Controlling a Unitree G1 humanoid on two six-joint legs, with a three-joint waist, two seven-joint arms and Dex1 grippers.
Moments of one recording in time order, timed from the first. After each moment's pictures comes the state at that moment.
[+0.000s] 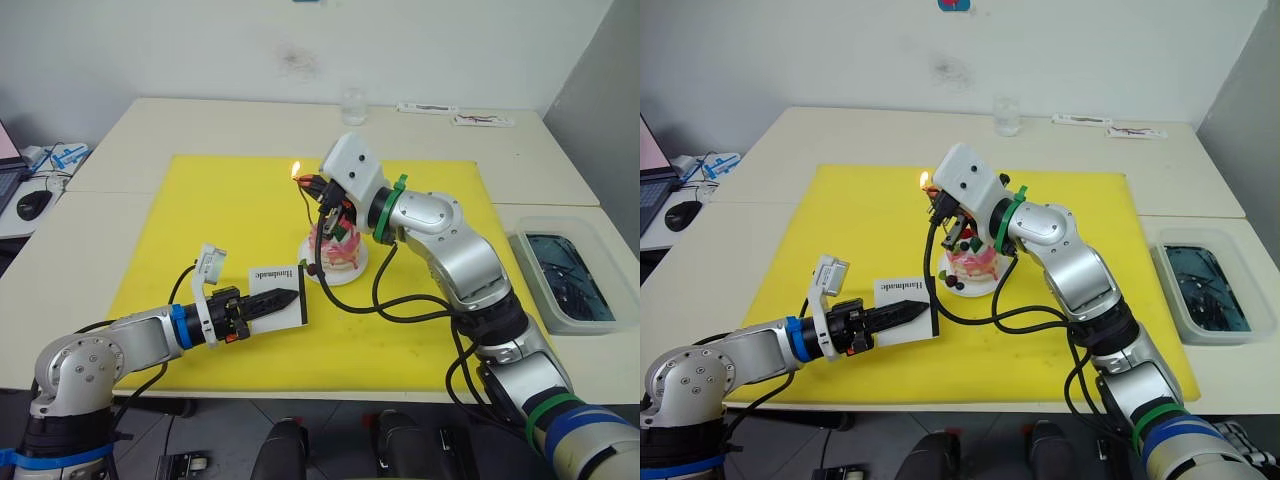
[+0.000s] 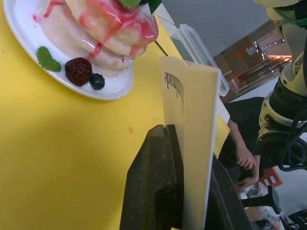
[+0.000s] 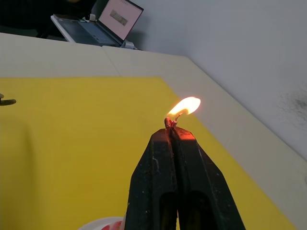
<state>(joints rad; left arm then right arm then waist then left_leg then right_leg) -0.16 0.67 0.27 -0.28 -1.27 1.15 -0.56 -0.87 -0.22 0.33 -0.12 0.06 0.59 0.57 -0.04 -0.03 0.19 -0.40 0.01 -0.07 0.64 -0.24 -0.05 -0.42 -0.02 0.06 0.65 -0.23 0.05</state>
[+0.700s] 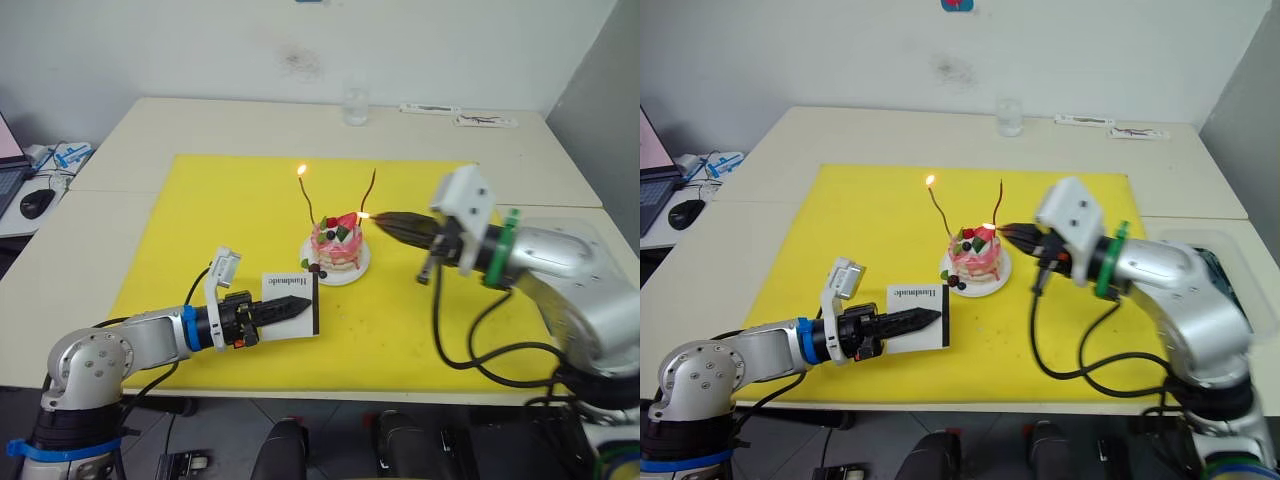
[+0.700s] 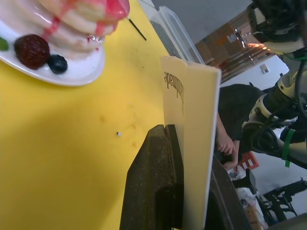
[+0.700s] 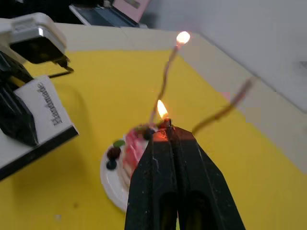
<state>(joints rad) -0.20 0.66 0.20 -0.29 -1.29 1.20 -0.60 -0.48 -0.64 -0.09 -0.69 0.38 0.93 0.72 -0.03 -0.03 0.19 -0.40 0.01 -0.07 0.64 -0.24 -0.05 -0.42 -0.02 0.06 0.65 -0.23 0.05</state>
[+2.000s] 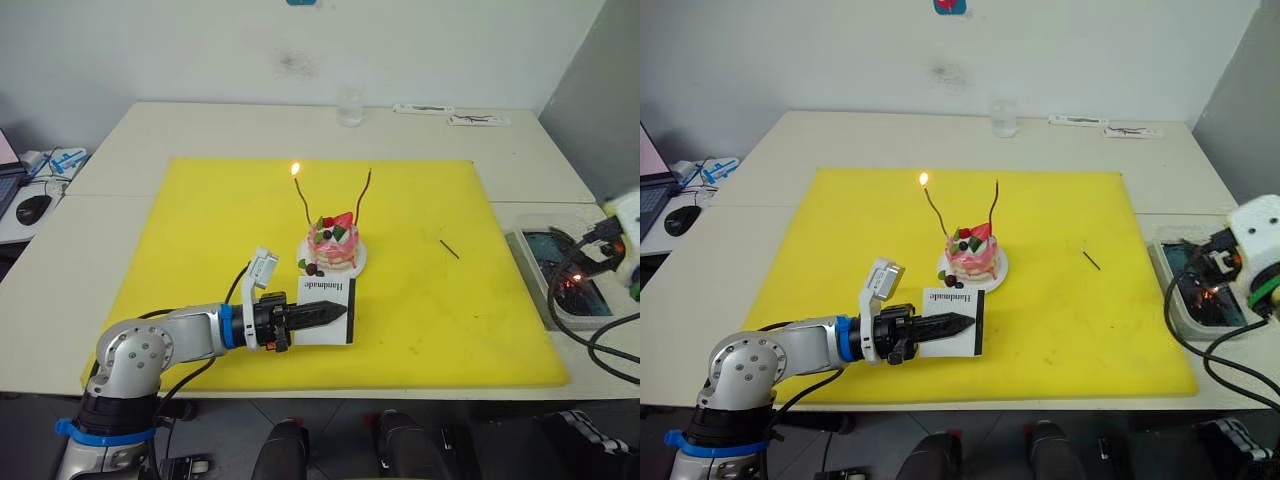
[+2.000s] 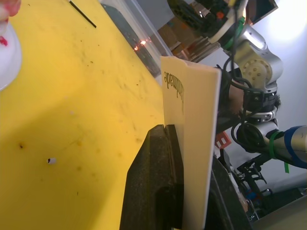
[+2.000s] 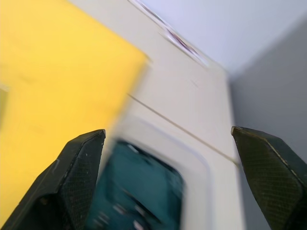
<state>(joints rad) -0.27 0.57 0.10 -0.30 -1.27 1.19 -0.62 -0.14 -0.83 -0.41 -0.47 0.25 0.67 0.61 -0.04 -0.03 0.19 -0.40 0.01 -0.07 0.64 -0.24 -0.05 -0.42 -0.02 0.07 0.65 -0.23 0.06</state>
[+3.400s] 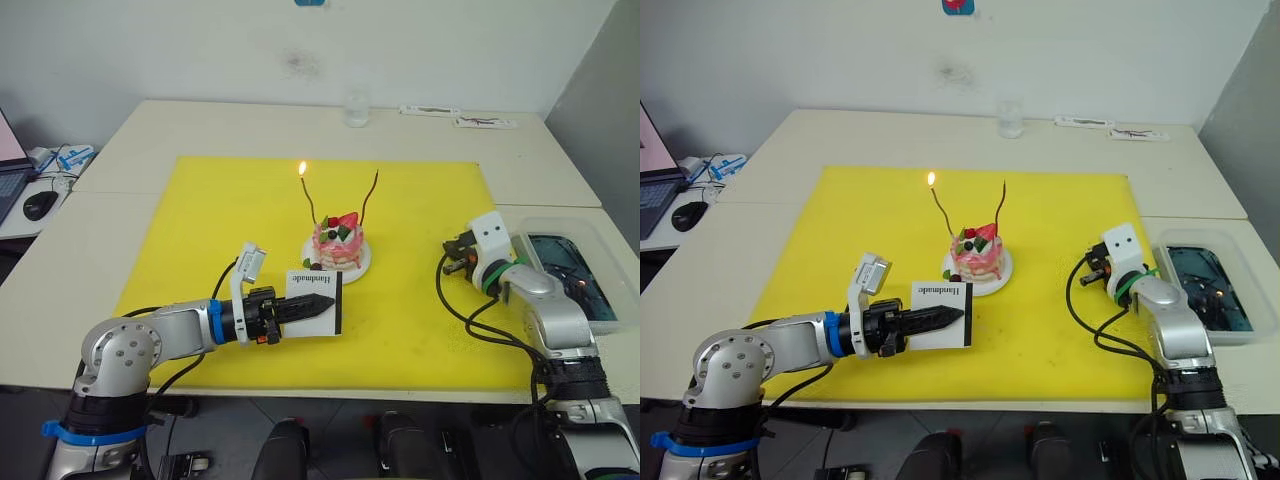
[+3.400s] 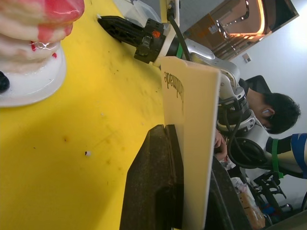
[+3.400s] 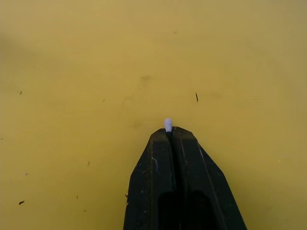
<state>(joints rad) -0.27 0.59 0.14 -0.29 -1.26 1.19 -0.60 -0.41 -0.46 -0.04 0.02 0.14 0.62 0.43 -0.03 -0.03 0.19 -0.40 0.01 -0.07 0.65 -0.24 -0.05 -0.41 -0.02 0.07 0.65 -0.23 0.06</state>
